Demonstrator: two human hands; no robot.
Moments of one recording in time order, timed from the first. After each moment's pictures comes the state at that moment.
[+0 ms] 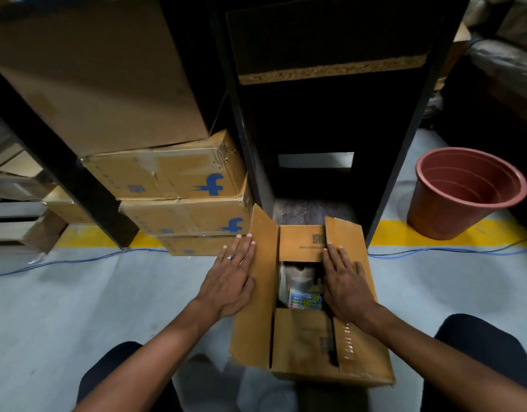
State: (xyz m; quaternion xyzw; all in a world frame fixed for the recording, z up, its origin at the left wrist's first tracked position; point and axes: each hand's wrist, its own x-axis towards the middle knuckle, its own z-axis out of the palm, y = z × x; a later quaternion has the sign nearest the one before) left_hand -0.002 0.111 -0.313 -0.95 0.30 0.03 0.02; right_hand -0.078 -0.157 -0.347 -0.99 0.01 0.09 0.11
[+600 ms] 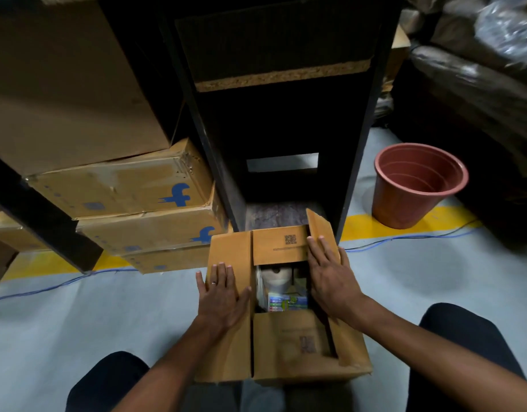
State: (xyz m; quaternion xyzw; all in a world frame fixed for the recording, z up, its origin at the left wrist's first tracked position) left_hand 0.002 0.082 -0.381 -0.97 0.18 0.13 0.03; right_hand -0.085 -0.173 -0.324 -1.00 0.02 0.05 0.01
